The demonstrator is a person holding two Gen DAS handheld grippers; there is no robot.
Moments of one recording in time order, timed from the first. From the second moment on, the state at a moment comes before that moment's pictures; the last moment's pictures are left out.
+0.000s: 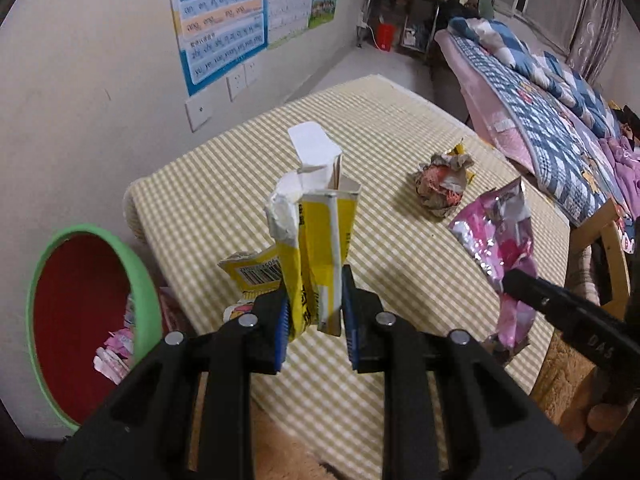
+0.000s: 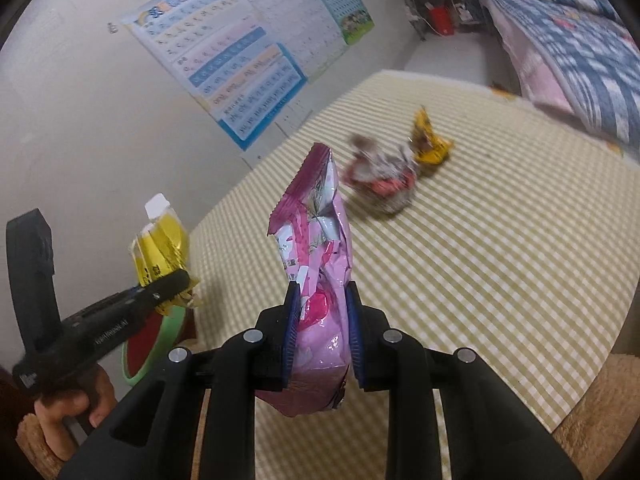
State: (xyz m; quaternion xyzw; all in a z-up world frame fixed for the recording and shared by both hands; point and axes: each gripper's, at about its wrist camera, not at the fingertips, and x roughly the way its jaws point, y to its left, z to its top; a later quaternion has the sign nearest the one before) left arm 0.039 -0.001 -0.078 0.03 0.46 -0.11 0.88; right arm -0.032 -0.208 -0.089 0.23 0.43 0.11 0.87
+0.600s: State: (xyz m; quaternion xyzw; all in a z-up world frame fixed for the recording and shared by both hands) left arm 0.022 0.036 -0.036 0.01 0.39 -0.09 0.92; right arm -0.037 -0.175 -0.046 0.18 0.40 0.11 0.89
